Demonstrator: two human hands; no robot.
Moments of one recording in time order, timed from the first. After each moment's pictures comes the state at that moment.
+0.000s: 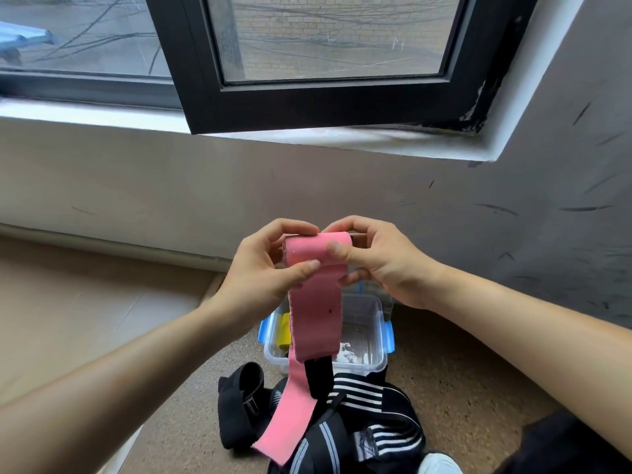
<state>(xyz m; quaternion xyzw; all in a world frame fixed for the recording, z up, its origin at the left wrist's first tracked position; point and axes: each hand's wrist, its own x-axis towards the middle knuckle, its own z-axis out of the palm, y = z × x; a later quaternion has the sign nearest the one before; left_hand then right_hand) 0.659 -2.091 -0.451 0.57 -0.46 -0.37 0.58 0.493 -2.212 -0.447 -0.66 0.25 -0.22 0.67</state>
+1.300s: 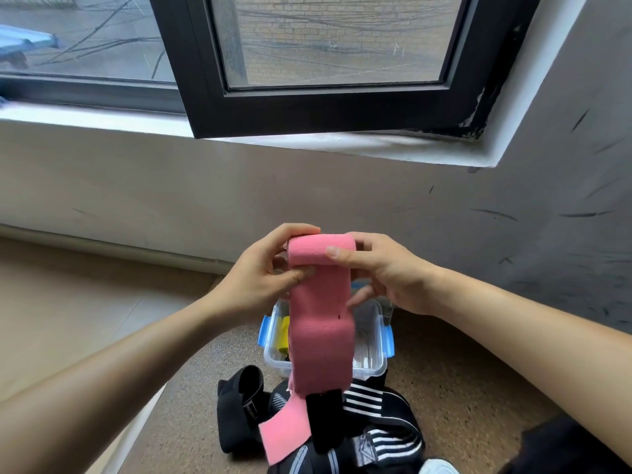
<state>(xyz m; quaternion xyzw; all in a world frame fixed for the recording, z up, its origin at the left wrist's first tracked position) 0.679 -2.096 -0.458 0.58 -0.57 -0.35 0.47 0.490 -2.210 -0.442 -0.65 0.28 -0.13 0.70</state>
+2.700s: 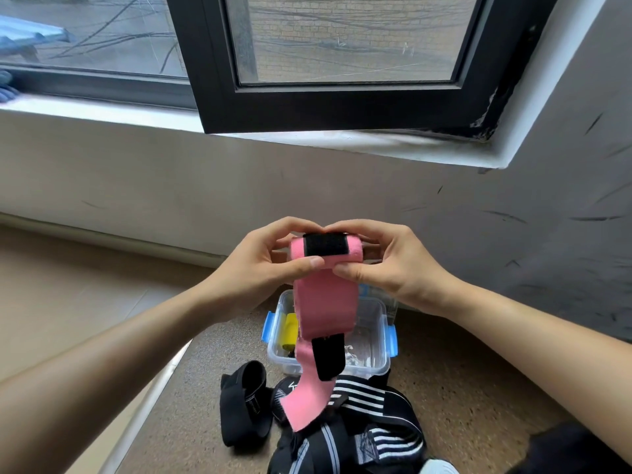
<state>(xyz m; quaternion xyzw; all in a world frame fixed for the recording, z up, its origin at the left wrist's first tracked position) 0.682 -2.087 -0.442 0.55 -0.52 -0.41 0.51 0.482 -2.205 -0.442 -0.78 0.17 -0.25 0.54</state>
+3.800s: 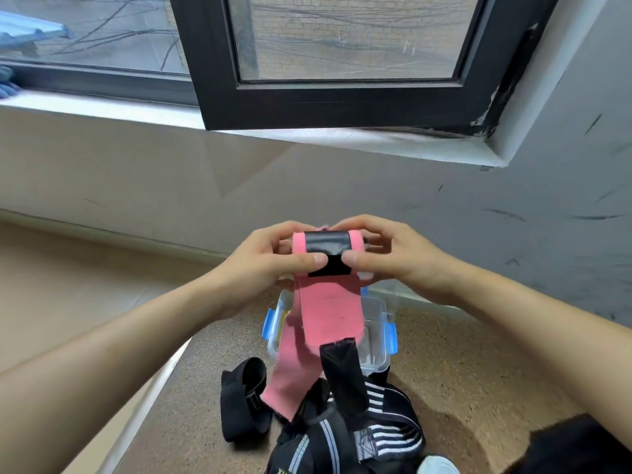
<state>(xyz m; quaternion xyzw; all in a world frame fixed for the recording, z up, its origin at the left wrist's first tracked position) 0.680 -2.086 -0.435 0.58 -0.48 -0.47 0.47 0.476 -2.213 -0.431 -0.75 0.25 -0.15 0.59</state>
